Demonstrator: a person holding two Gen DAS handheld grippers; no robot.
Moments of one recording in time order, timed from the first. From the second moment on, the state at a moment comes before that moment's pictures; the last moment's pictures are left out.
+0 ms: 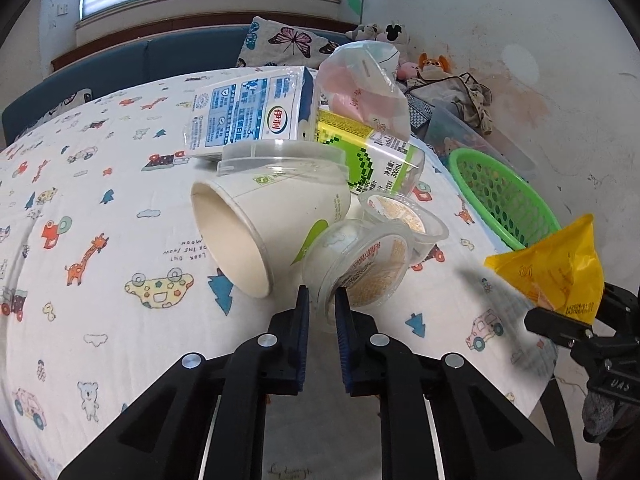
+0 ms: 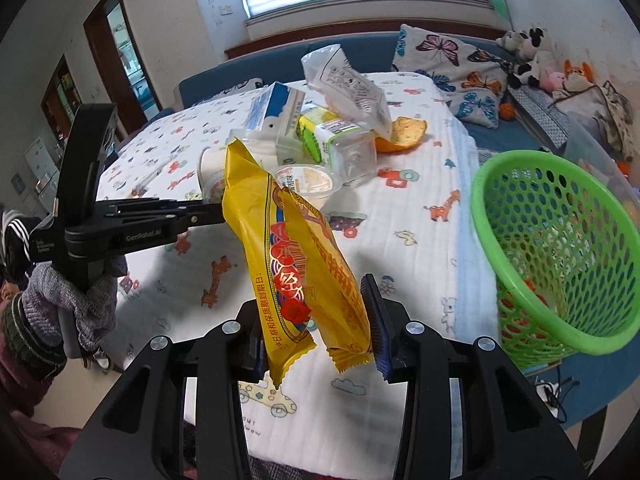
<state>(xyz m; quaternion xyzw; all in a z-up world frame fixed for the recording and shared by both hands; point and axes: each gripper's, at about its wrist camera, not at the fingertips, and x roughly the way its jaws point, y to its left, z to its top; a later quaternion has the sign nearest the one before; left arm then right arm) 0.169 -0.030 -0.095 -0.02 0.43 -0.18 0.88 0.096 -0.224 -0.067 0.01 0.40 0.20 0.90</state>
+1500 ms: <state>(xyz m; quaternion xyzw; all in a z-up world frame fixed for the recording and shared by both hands) 0.194 -0.195 -0.018 0.04 0.40 -0.33 0.86 0.140 -0.425 -0.054 0.09 0.38 -0.03 0.92</state>
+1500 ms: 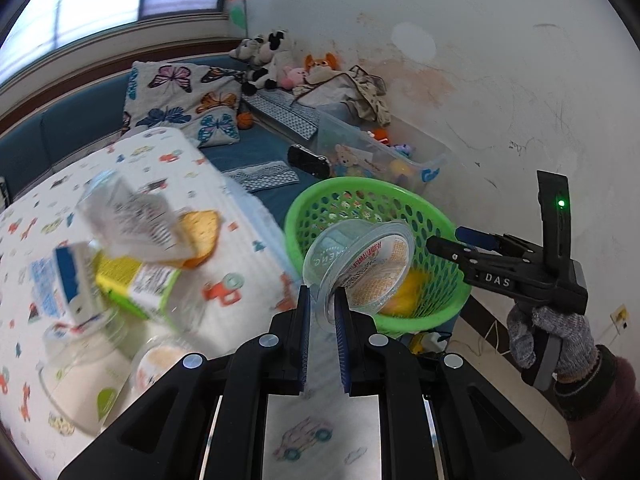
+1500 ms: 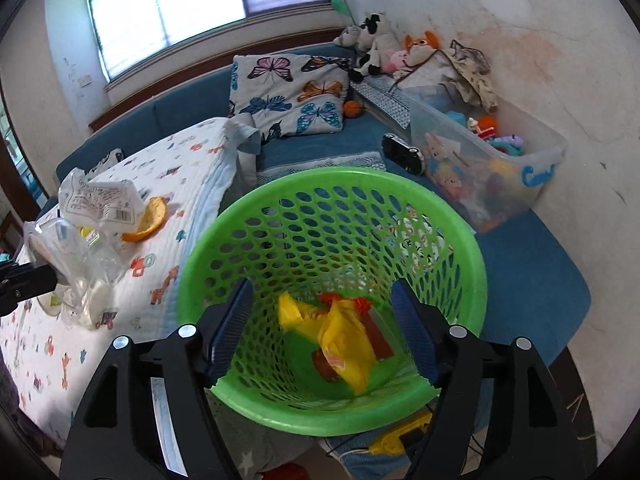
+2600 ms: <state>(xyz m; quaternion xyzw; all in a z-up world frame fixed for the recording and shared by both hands) 0.219 -0.283 -0.054 0.08 0.43 -0.35 0.82 0.090 -0.441 -0.042 0.12 0.34 -0.04 0.93</state>
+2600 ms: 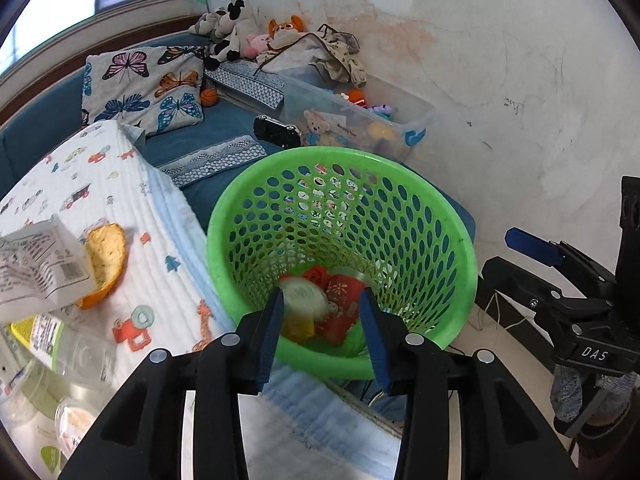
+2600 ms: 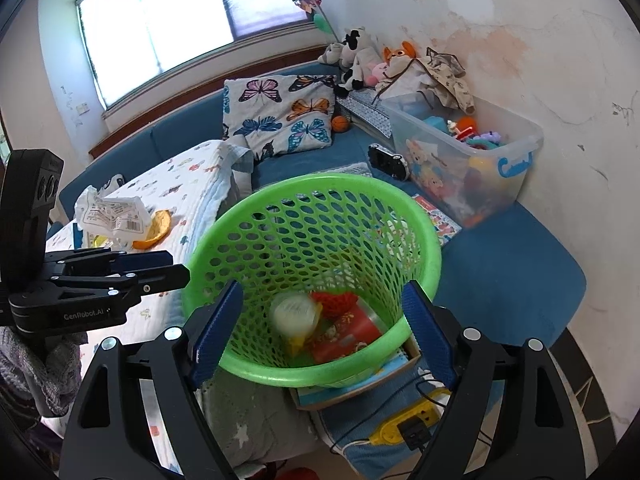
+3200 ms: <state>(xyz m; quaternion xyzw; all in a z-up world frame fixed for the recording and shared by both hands) 0.185 -0.149 -0.034 0.04 0.39 -0.25 0.88 0.086 -0.375 -0.029 0.09 0.33 0.02 0.94</state>
